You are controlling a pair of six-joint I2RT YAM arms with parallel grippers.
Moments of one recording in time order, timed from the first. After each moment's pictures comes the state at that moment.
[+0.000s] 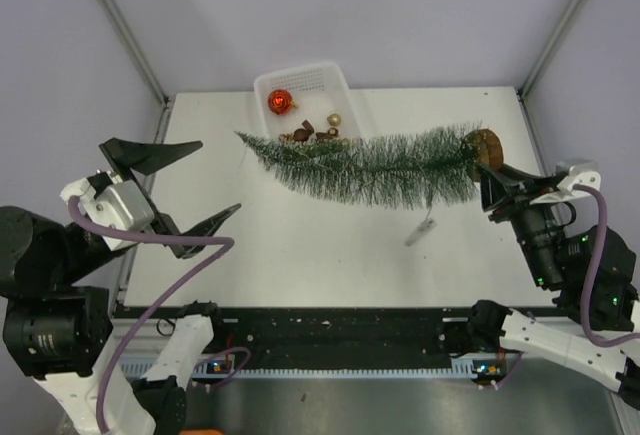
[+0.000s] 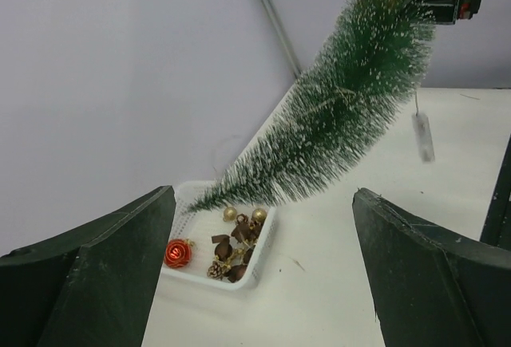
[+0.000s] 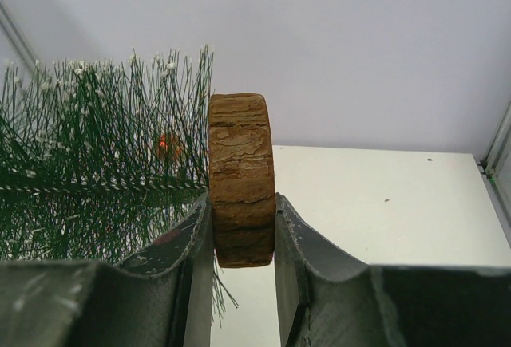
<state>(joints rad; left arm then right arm) 0.07 0.86 1.91 -0.82 1.07 0.24 1.05 0.42 0.95 -0.24 0.79 -0.07</state>
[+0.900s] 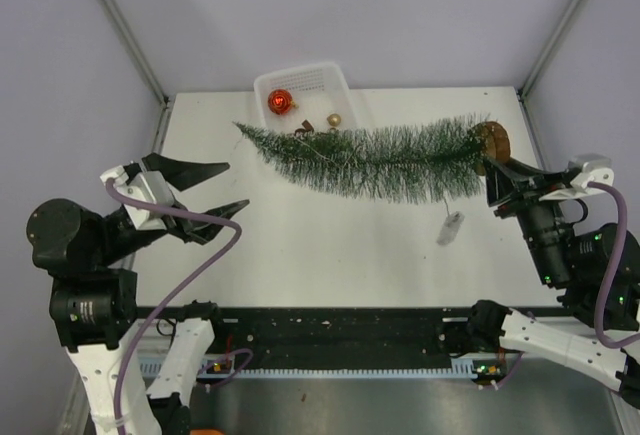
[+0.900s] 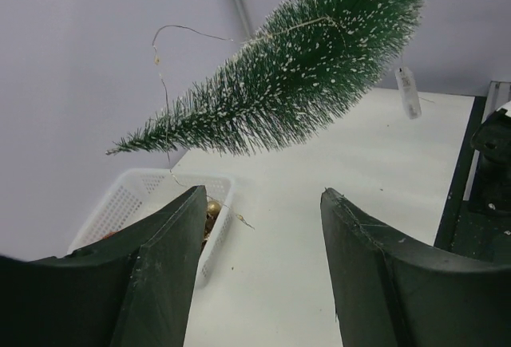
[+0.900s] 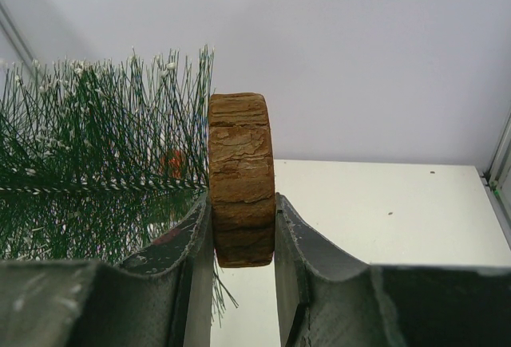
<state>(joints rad) 0.07 0.69 1.47 -0.60 1.10 0.13 1.05 0.43 1.00 -0.21 0.79 -0.10</state>
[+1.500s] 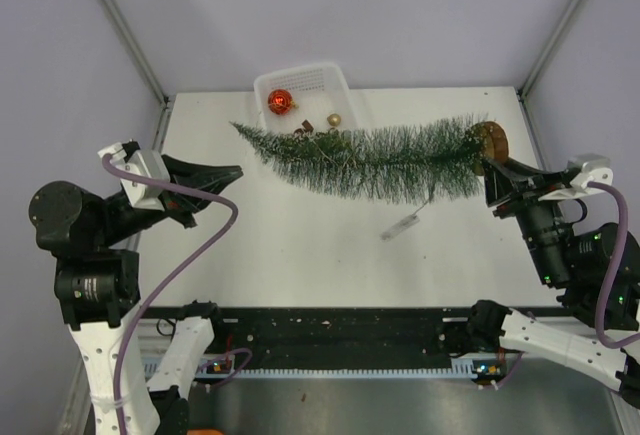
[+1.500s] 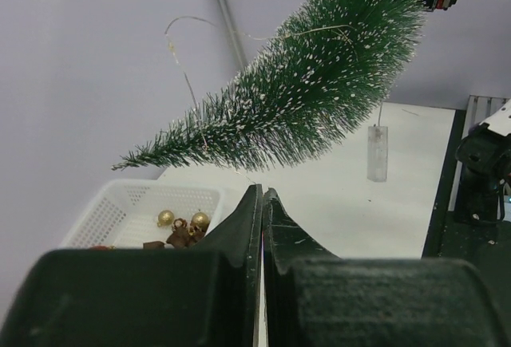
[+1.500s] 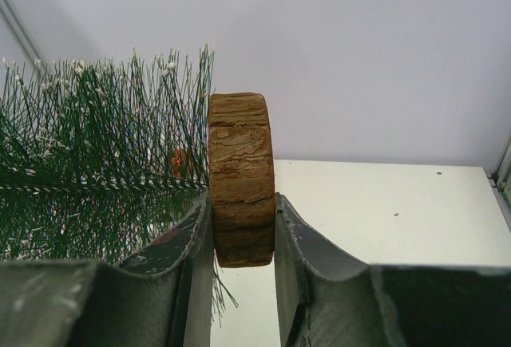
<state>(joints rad) 0.07 0.75 1.46 -0.45 1.16 0.00 1.05 0.44 1.00 -0.21 0.78 -0.09</state>
